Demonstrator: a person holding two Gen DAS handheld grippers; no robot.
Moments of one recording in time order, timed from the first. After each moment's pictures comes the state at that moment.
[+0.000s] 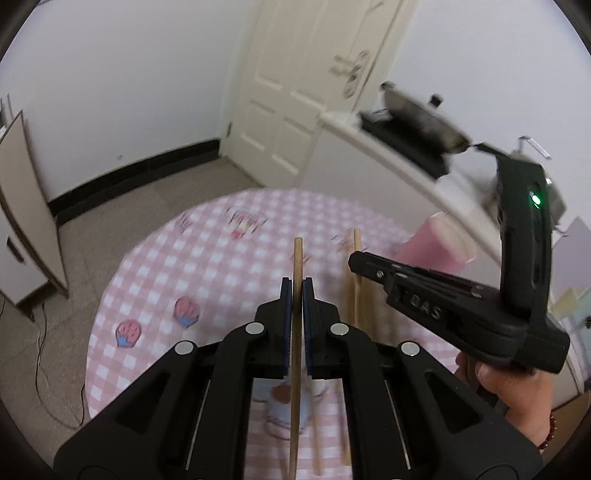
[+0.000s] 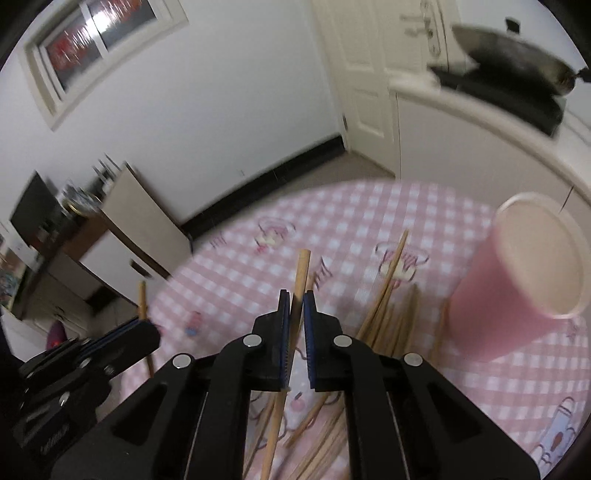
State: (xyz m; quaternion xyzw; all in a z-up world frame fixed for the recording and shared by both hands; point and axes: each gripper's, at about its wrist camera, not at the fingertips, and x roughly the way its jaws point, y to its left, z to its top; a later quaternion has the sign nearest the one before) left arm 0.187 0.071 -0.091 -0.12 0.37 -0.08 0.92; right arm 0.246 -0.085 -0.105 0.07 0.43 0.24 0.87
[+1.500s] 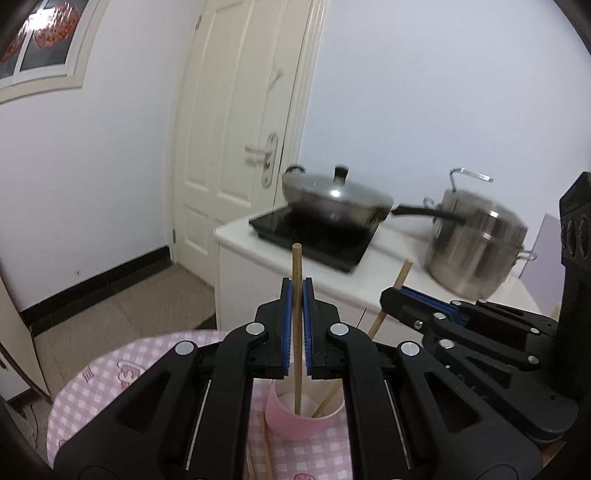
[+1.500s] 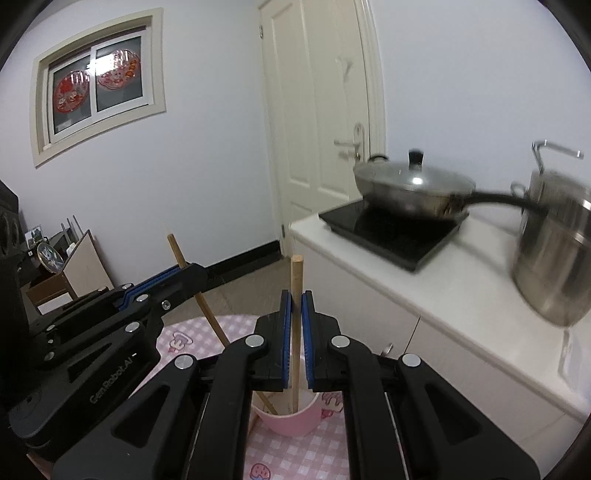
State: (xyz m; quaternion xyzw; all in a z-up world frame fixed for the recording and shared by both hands) left arm 0.244 -0.095 -0.004 -0.05 0.22 -0.14 0.96; right arm 0.232 -0.228 -0.009 0.02 0.26 0.14 0.95
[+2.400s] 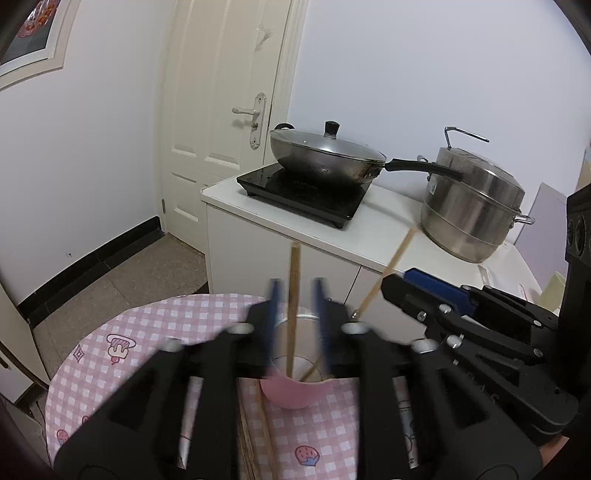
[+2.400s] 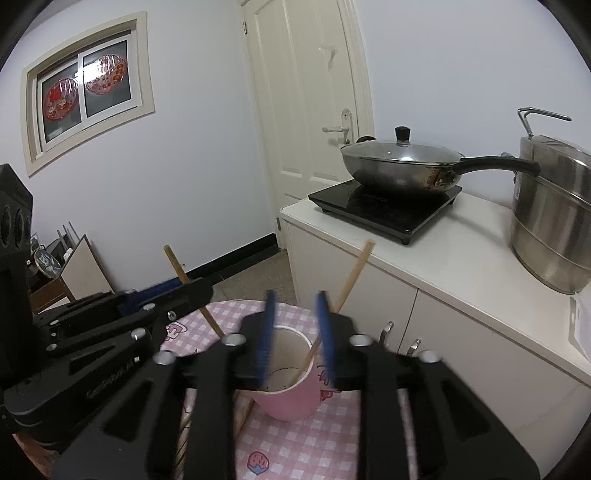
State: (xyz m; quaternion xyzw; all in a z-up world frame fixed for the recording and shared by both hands) left arm 0.244 -0.101 -0.025 -0.03 0.27 -0.16 0.95; right arm 0.213 -0.239 -0.025 0.04 0.27 0.12 0.95
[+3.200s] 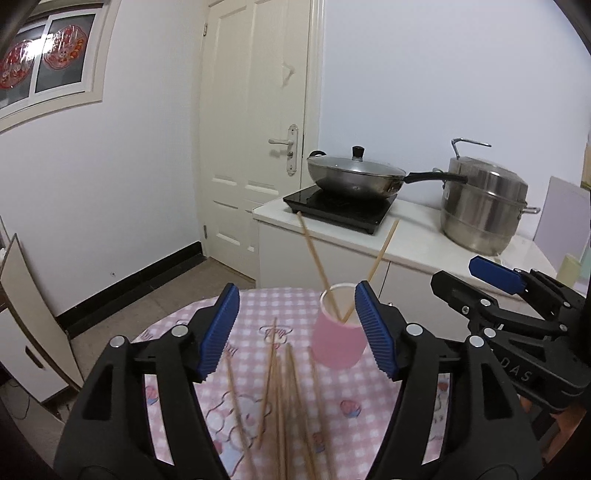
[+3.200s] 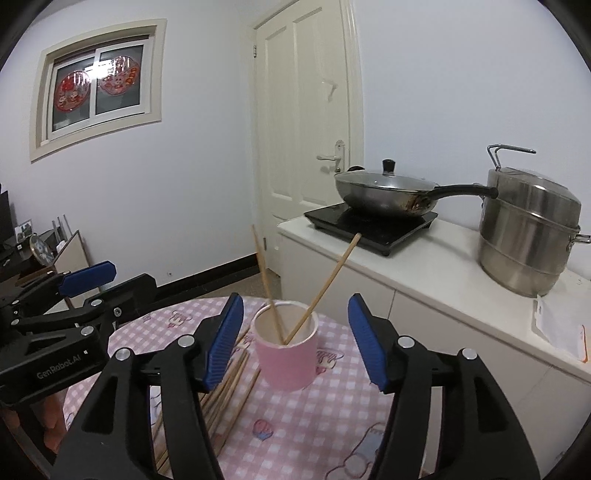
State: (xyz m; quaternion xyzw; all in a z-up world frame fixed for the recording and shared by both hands) left arm 0.144 -0.053 -0.017 0.00 0.22 -0.10 0.97; right arm 0.124 -0.219 -0.022 0.00 0.22 0.10 0.97
